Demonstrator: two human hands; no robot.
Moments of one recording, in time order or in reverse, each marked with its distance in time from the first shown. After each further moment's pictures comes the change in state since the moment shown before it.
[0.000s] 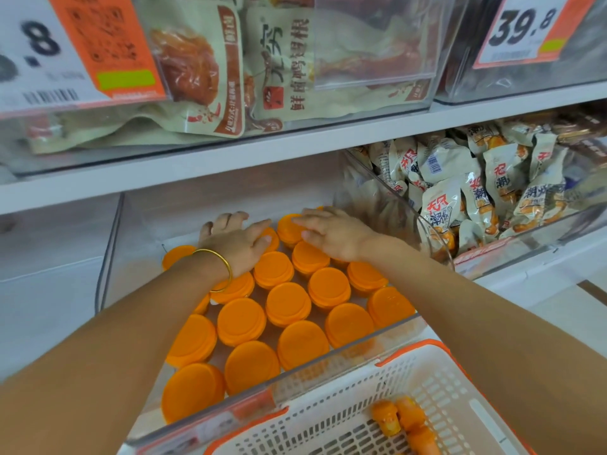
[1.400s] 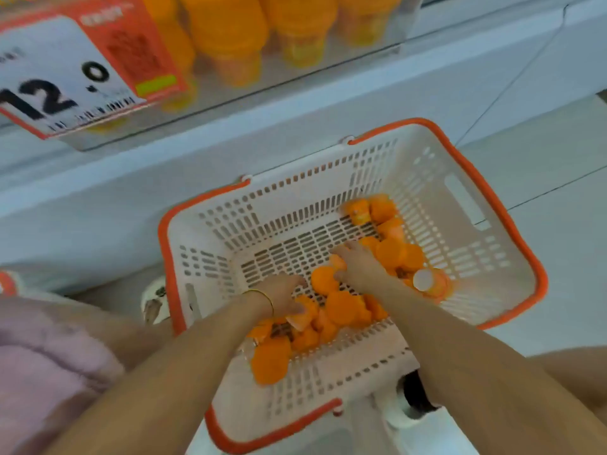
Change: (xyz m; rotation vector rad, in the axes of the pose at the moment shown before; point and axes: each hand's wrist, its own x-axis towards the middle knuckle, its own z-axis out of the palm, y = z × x) left_hand -0.229 0.124 0.338 -0.204 -0.822 0.197; right_hand -0.220 0.046 0.379 0.271 -0.374 0.352
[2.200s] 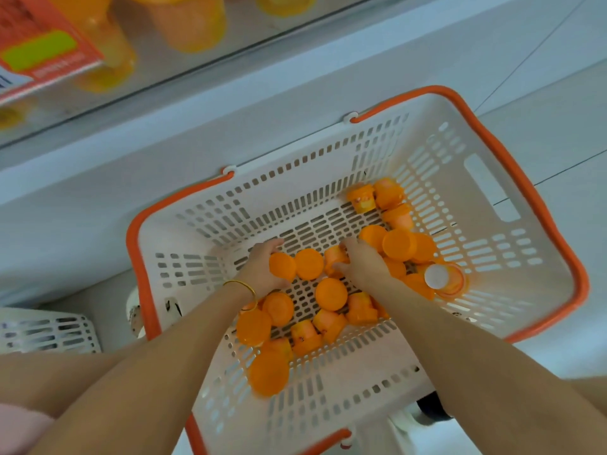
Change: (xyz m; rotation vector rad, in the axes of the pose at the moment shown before) left_hand 0.040 -0.039 -0.001 -0.658 0.270 -0.032; right_hand 0.033 0.012 0.028 0.181 0.085 0.163
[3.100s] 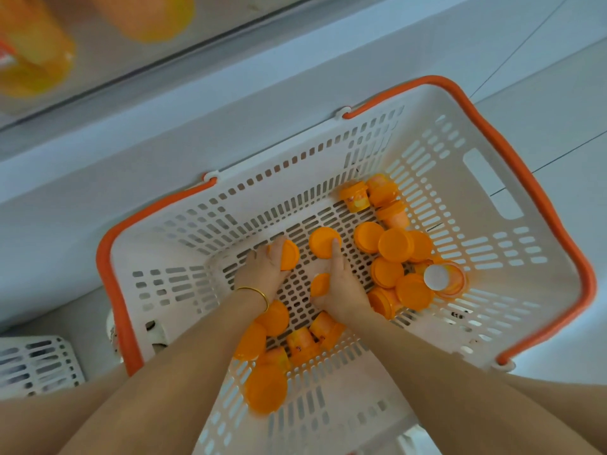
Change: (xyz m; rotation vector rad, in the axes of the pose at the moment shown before) left_hand 0.035 -0.008 0.027 0.614 0.095 0.042; right_hand -0.016 -0.009 0.052 0.114 0.044 0.054
